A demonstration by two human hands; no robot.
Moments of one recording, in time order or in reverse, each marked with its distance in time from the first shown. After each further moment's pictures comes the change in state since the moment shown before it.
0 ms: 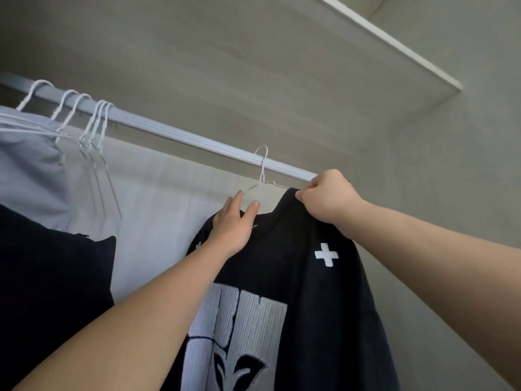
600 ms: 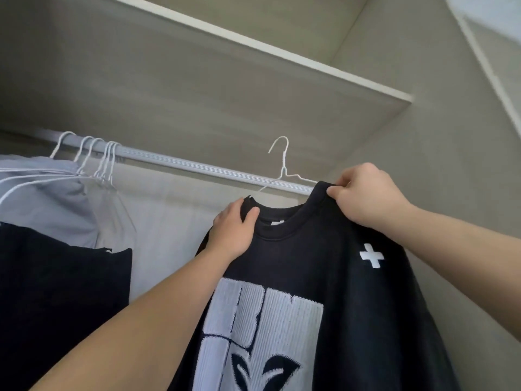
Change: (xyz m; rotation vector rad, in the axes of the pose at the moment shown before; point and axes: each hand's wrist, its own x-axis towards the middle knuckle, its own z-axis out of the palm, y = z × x) left_hand -0.039 0.066 0.008 0.145 0.161 0.066; right_hand -0.027 0.052 -0.116 -0.069 0.087 -0.151
